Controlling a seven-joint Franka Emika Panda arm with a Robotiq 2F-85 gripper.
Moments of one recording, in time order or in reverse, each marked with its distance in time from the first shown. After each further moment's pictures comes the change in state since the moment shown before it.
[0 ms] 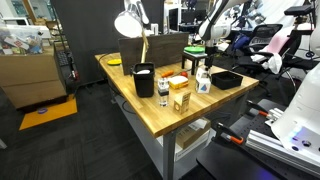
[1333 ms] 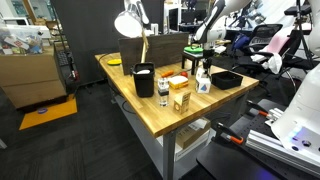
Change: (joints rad) arm -0.037 0.138 0.029 0.183 -0.012 -0.121 0.068
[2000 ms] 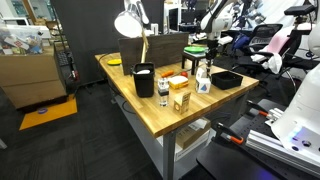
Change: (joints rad) arm -0.005 -0.149 -0.033 -0.080 0.006 0.022 0.133
